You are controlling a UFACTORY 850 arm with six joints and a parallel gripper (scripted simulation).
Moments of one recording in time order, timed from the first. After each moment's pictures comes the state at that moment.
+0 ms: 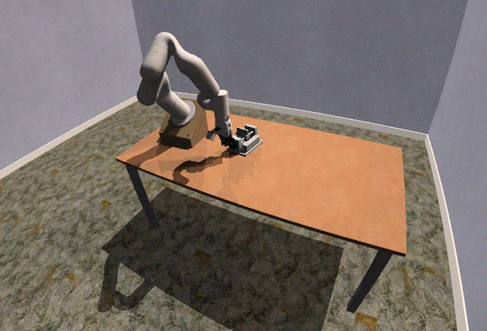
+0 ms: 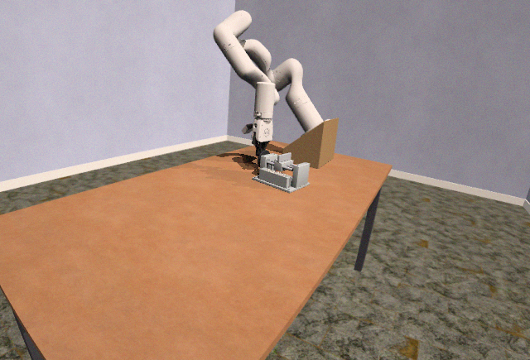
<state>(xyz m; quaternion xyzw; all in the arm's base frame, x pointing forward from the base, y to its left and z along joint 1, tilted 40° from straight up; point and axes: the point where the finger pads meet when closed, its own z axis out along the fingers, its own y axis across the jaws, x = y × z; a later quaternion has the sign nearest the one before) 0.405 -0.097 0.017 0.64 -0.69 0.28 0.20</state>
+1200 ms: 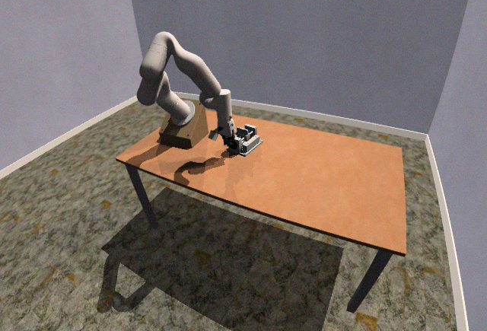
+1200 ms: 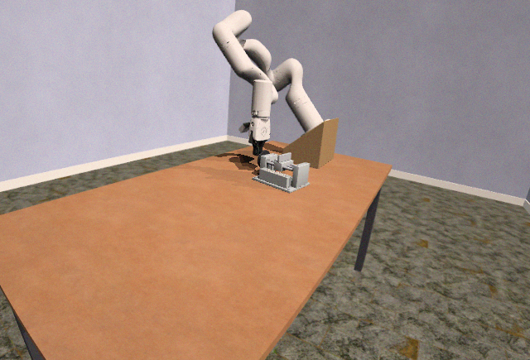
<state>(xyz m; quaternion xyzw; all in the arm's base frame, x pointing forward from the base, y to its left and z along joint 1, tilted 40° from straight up) 0.424 -0.093 0.026 0.64 -0.69 0.28 0.20</state>
